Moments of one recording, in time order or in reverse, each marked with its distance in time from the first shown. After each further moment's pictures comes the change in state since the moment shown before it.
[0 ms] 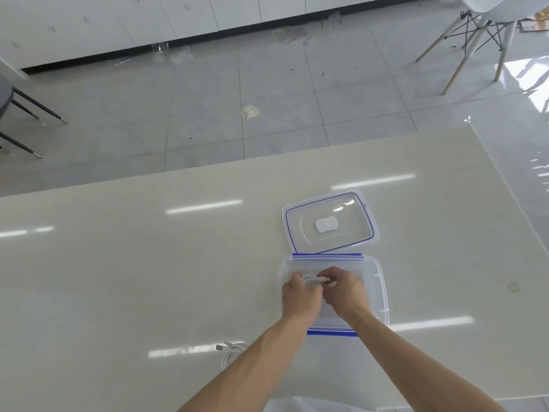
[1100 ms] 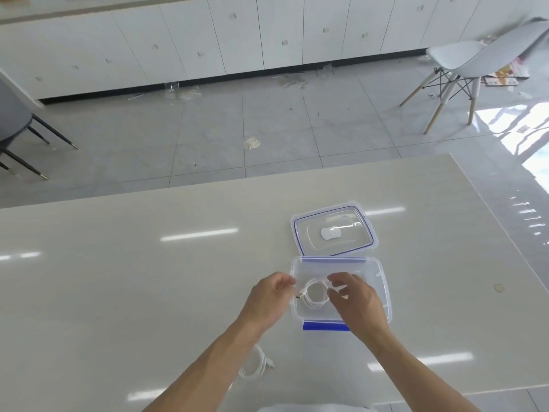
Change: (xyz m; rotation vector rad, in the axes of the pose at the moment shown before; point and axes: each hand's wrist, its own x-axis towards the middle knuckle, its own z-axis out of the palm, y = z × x) left_hand -0.043 -0.032 -0.104 0.075 -0.058 0.340; right_hand -0.070 -0.015 -0.014 -0.039 0.188 -0.210
